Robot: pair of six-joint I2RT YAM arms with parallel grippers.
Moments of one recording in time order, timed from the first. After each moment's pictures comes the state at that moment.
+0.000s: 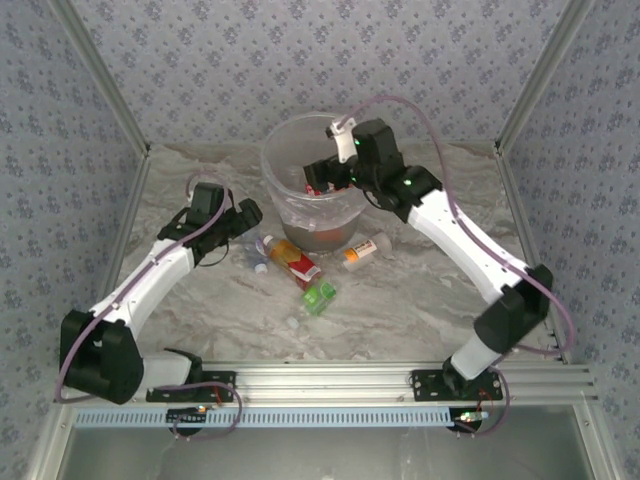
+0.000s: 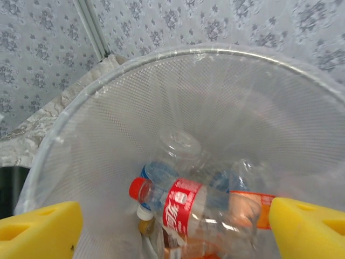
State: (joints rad) left arm -0.33 1.29 0.96 -0.48 -0.06 -0.77; right arm 0.63 1.56 1.61 -0.48 -0.01 0.07
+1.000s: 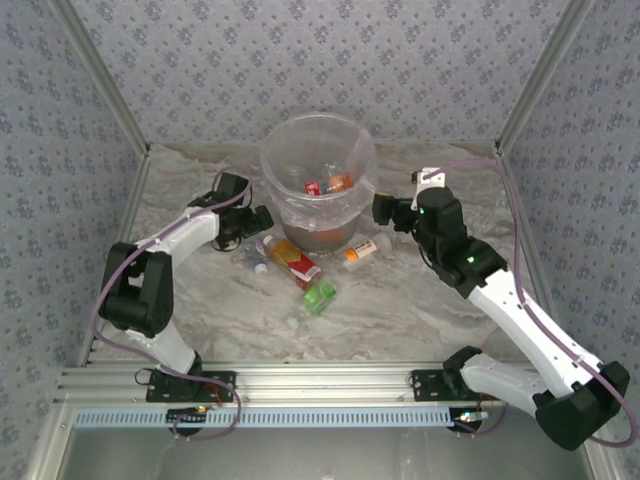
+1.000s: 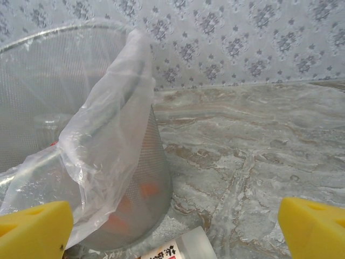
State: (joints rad) left arm -0.30 1.68 1.14 -0.55 -0.01 -0.68; right arm 0.55 1.01 1.01 -0.39 0.34 0.33
